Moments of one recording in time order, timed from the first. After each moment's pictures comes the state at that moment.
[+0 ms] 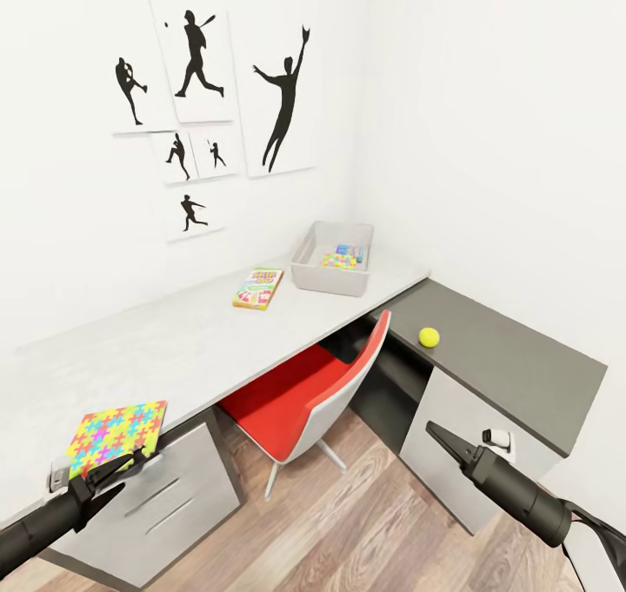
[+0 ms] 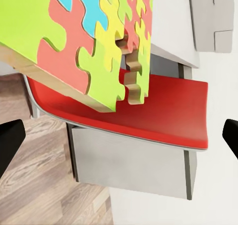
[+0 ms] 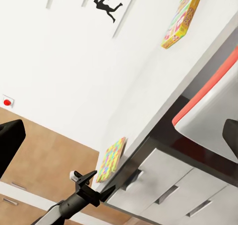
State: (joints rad) left arm -0.30 0.29 0.71 -0.86 0.32 0.86 -1.06; right arm -0.09 -0.15 -0.29 -1.51 -0.80 0.74 0.91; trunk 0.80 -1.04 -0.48
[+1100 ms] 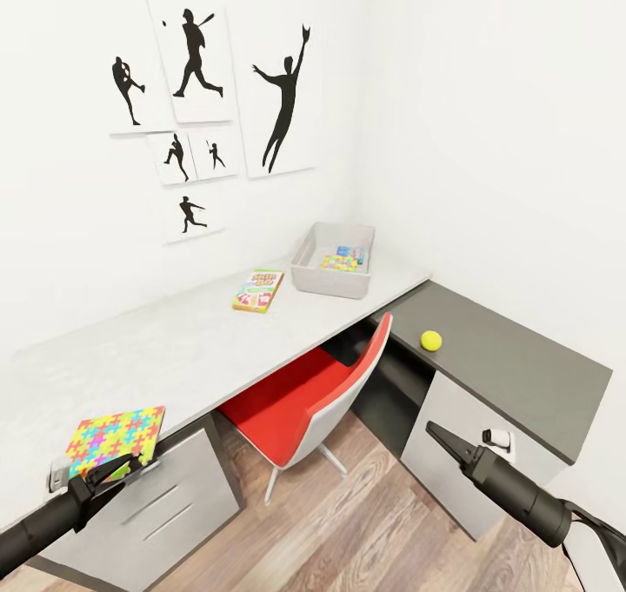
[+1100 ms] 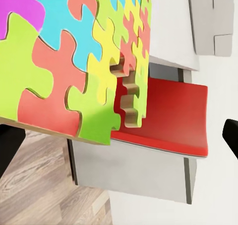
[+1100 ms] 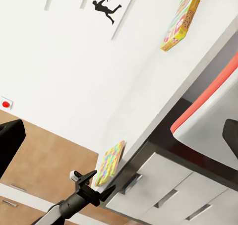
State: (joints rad) left arm -0.30 0.29 0.71 -0.86 0.32 0.86 -1.06; right arm -0.09 -0.15 -0.29 -1.51 -0.80 0.75 0.91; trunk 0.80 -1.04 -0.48
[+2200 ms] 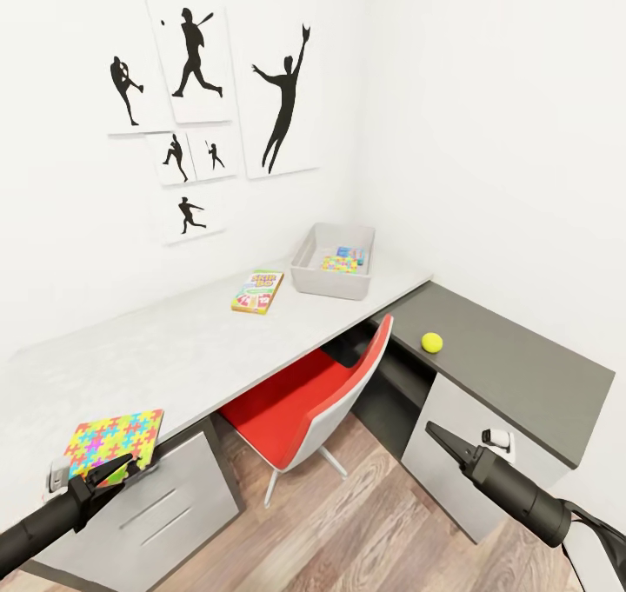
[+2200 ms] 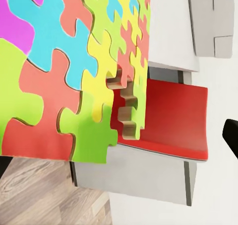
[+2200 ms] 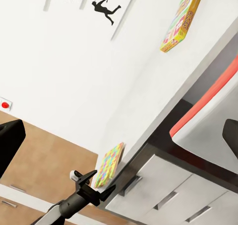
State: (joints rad) left arm -0.30 0.29 0.71 -0.86 0.32 0.86 -1.06; right arm -0.09 -0.15 -0.28 -1.51 -0.80 0.75 0.91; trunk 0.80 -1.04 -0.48
